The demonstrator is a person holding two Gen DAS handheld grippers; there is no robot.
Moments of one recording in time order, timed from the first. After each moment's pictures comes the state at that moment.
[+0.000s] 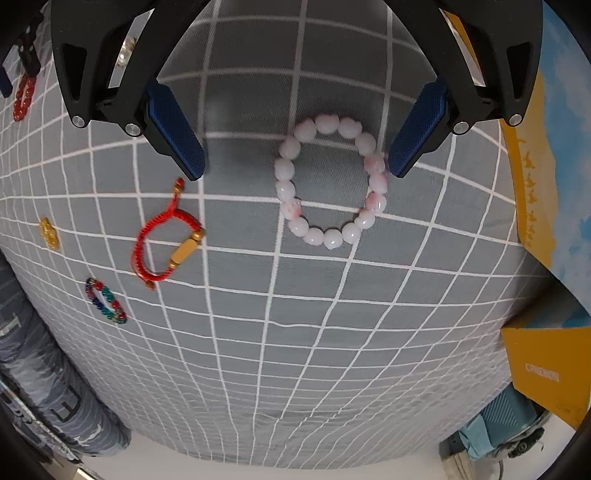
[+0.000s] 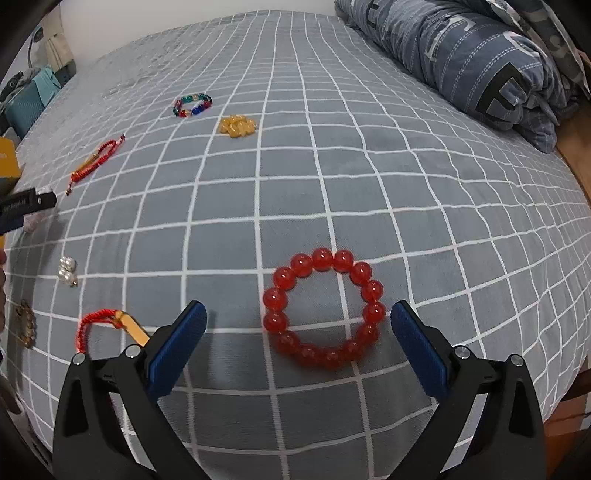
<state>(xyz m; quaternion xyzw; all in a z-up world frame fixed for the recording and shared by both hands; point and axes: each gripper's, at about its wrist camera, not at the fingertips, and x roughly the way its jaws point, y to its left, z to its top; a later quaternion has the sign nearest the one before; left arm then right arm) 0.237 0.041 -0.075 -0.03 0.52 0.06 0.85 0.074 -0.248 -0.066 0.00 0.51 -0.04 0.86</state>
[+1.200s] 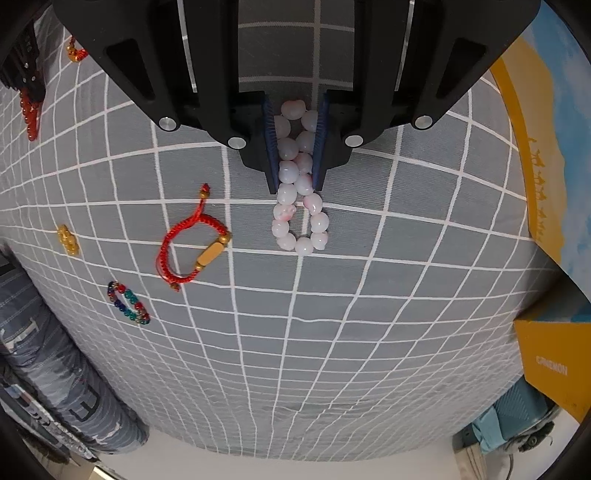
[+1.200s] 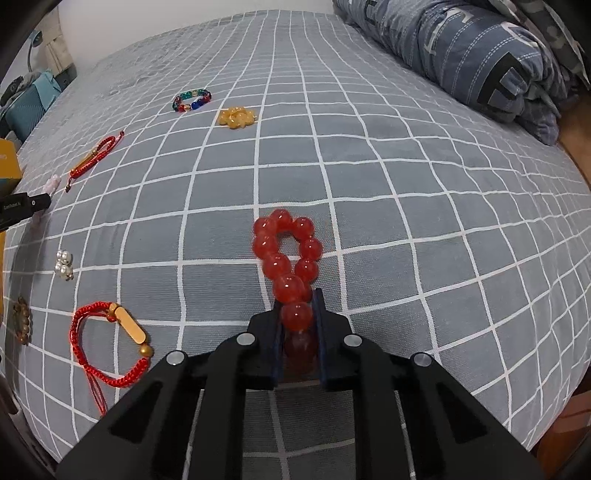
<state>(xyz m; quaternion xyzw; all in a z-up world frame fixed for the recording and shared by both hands) 0.228 0.036 -0.068 -0.03 0.50 0.04 0.86 0.072 -0.249 -0.072 0.01 0.50 -0.03 0.86</state>
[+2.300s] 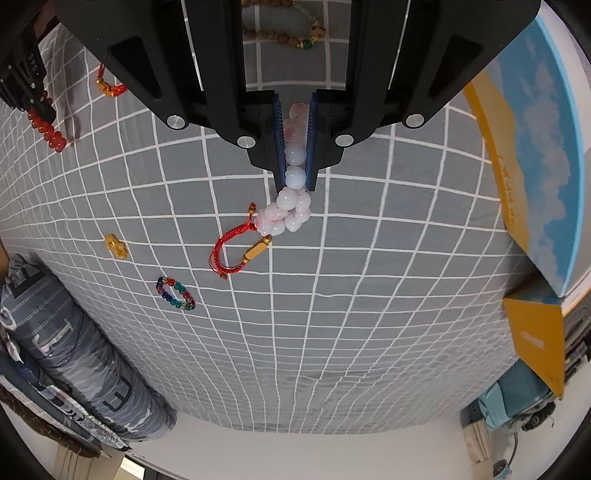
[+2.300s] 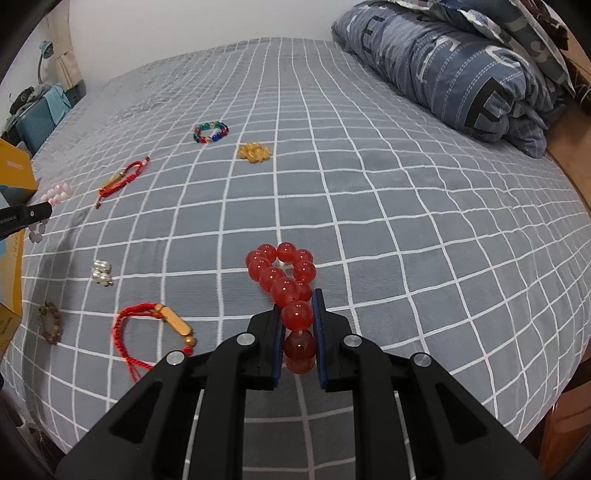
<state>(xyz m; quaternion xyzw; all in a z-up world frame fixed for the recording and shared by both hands) 0.179 0.023 -0.020 -0.02 0.47 0.01 0.88 0.041 -0.233 -0.032 0.02 0.46 -0.03 0.89</state>
